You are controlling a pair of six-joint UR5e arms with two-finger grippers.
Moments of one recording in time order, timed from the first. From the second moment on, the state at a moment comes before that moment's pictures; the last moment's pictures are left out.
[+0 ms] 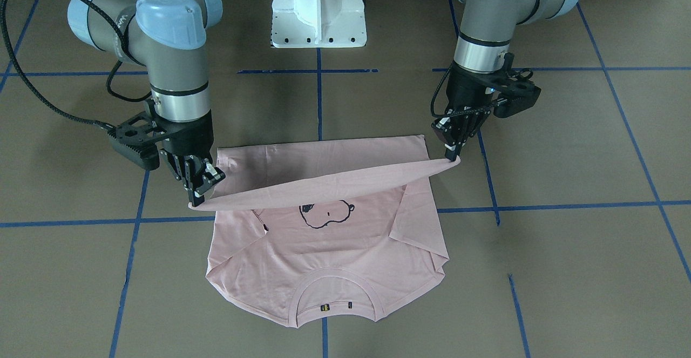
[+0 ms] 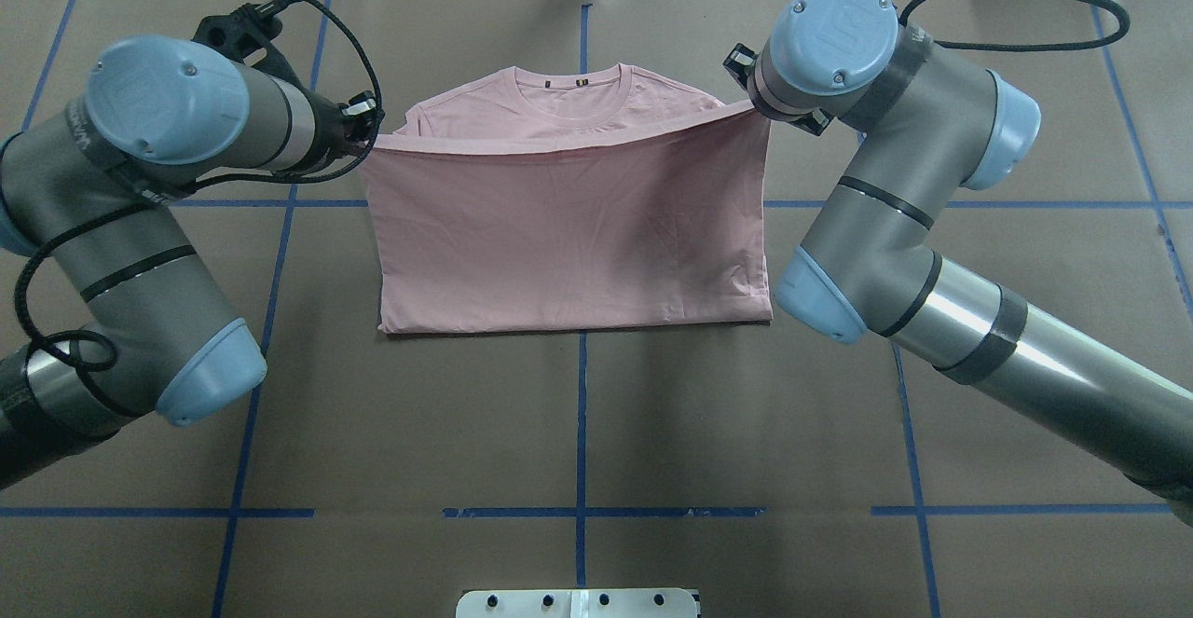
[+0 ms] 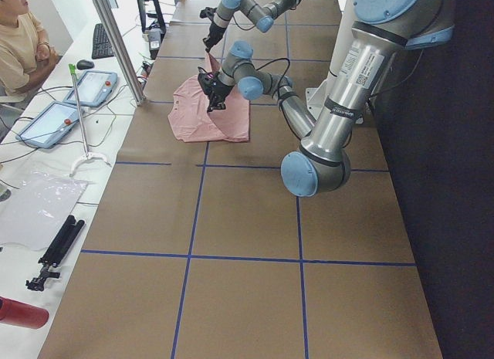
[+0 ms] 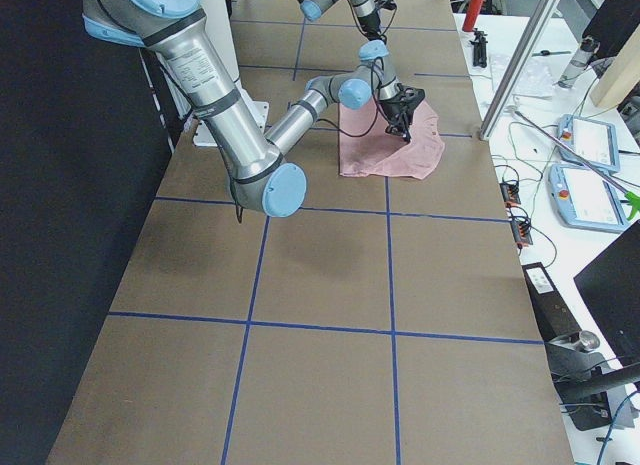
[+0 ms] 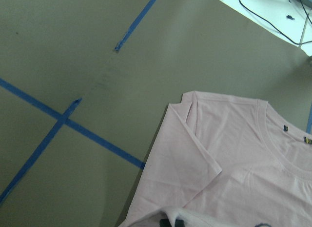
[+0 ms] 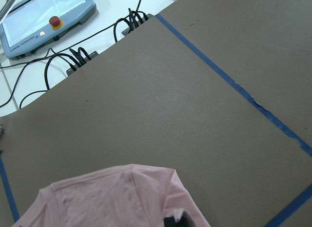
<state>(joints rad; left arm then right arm) -0.74 -2.06 -1.82 -1.77 -1.65 -1.63 0.77 -0.90 1.60 -1.48 1.59 1.70</state>
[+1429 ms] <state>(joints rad) -0.78 -2.19 -1.32 -2.19 -1.65 -1.56 0.76 -0.76 1.16 -1.22 1.59 1.68</state>
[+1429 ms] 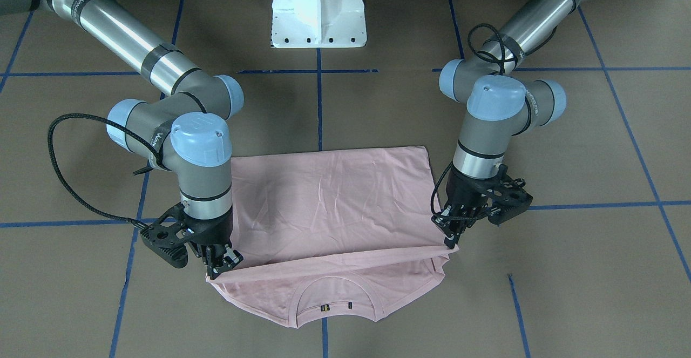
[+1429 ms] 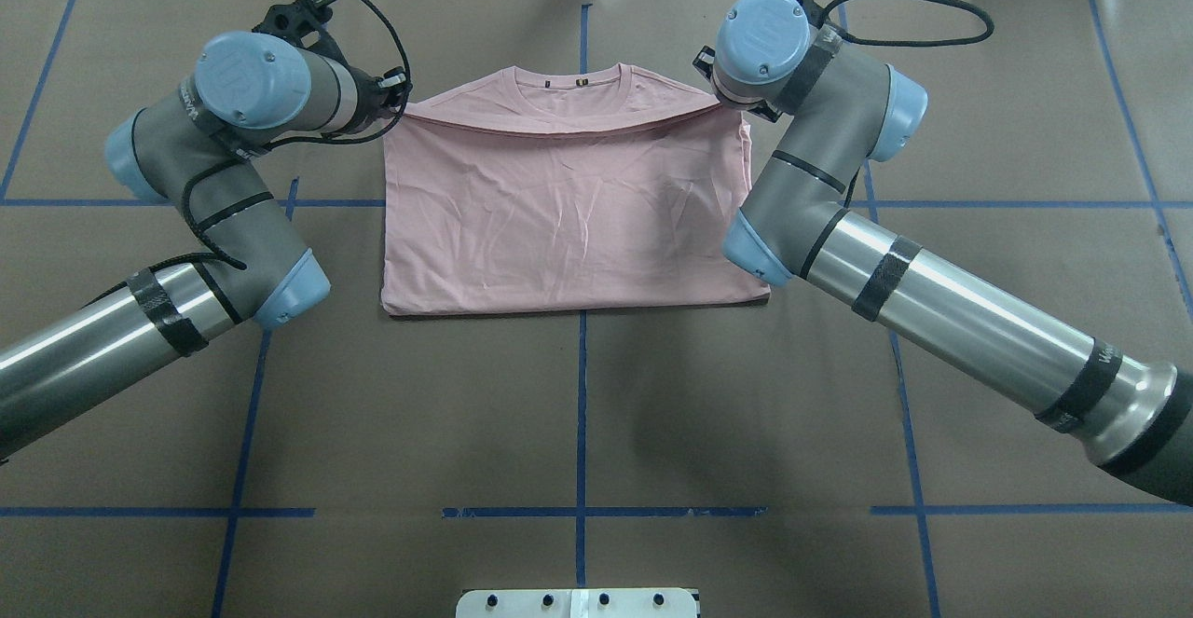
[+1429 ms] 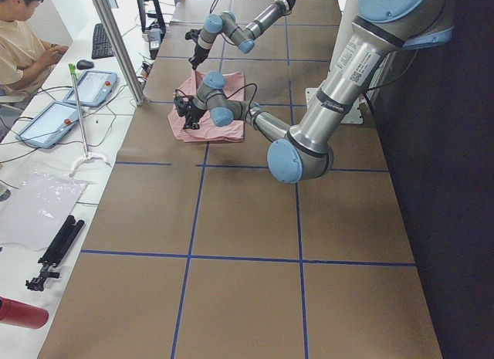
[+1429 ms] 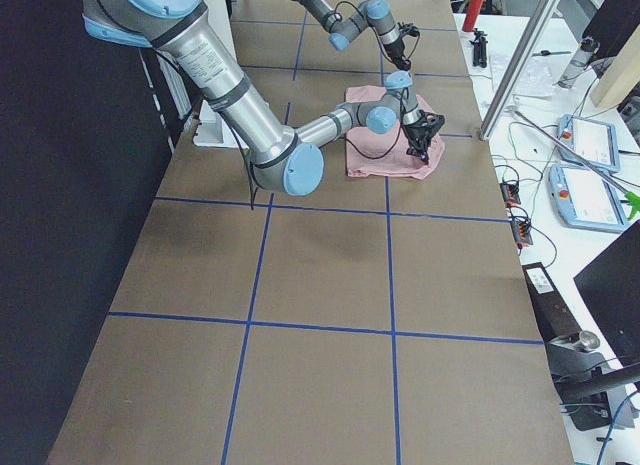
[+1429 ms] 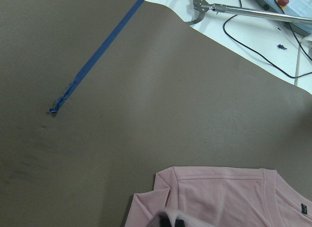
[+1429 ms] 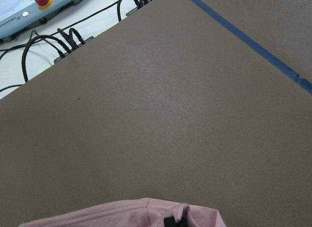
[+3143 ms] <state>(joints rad) -0.77 -2.19 -1.24 -2.33 -1.65 -1.56 0.78 -0.74 1.15 -1.22 1.59 1.58</state>
